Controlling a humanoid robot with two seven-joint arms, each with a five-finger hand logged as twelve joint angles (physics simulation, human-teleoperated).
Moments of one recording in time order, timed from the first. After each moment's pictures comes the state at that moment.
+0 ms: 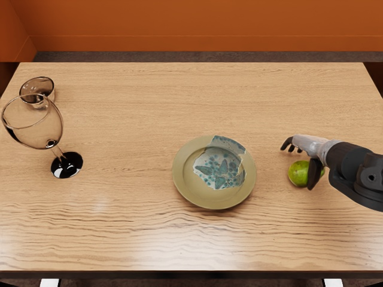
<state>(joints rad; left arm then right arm) -0.07 0.00 0.46 -0.20 0.08 -0.08 0.04 1.41 -0.76 -0.46 1.75 -0.89 -0.32 -0.61</state>
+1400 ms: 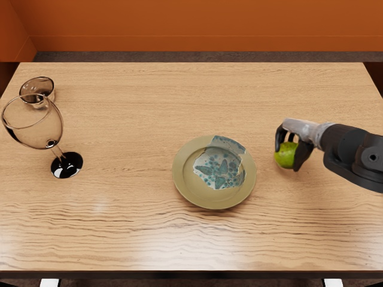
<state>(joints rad) -0.07 0.00 0.46 -0.20 0.08 -0.08 0.04 1.41 -0.79 -0.29 1.75 -0.87 -0.21 -0.61</state>
